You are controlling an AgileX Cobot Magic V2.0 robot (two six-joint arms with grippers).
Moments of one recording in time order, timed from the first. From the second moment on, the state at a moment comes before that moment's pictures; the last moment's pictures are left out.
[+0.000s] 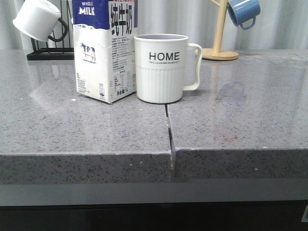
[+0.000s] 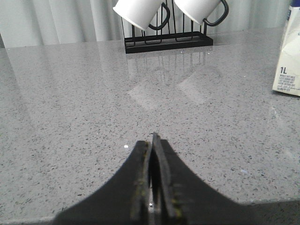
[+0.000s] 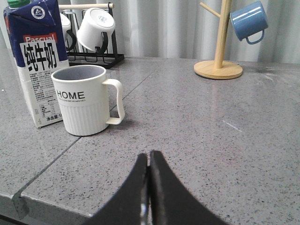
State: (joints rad) left arm -0.07 -0.01 0.00 -0.05 0.17 0.07; right arm 0.38 0.13 -0.14 -0.19 0.11 0.26
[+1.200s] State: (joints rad) left arm -0.07 -0.01 0.00 -0.05 0.17 0.07; right arm 0.08 0.04 0.03 -0.05 -0.15 0.12
